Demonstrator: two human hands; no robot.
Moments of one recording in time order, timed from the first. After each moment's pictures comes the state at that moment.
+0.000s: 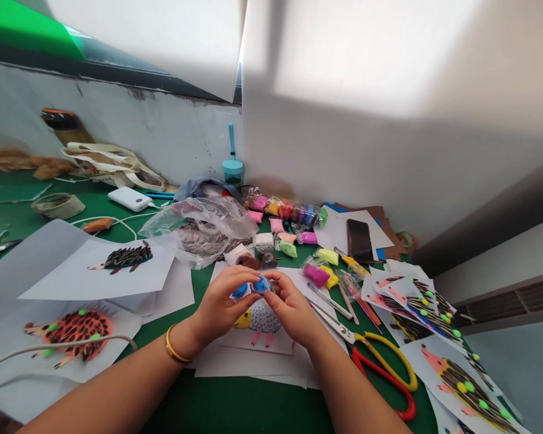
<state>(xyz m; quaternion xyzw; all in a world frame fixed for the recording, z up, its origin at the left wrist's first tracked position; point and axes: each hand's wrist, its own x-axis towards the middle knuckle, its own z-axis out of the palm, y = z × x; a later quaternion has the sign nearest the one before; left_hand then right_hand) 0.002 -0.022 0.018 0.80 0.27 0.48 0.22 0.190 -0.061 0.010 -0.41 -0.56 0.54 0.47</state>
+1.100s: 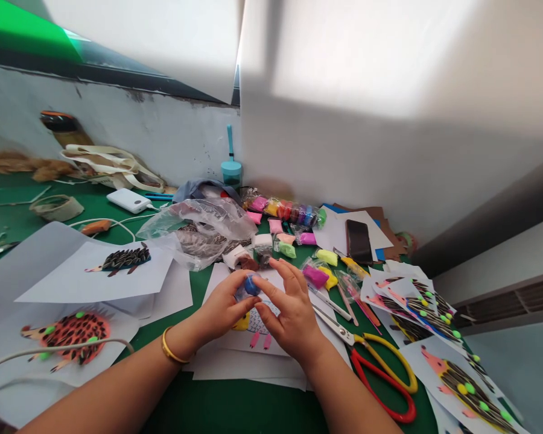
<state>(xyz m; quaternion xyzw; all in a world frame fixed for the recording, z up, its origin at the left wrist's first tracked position) 0.004 -0.021 0.010 0.78 0.35 0.38 0.35 0.193 -0.071 0.020 -0.48 -0.78 0.03 0.40</state>
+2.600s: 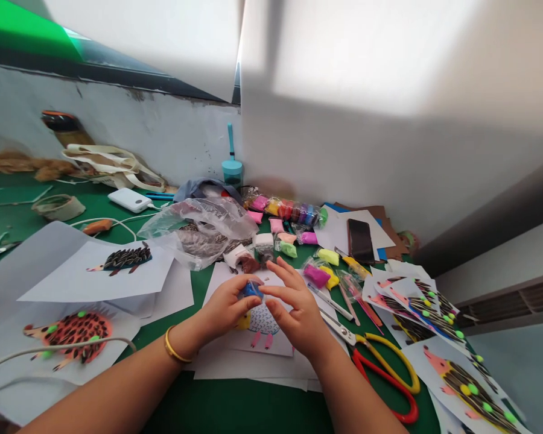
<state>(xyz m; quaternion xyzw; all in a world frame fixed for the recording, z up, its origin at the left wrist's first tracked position) 0.005 -0.020 0.013 0.77 0.35 0.36 0.40 0.206 -0.071 0.027 -0.45 -0.77 0.19 0.42</state>
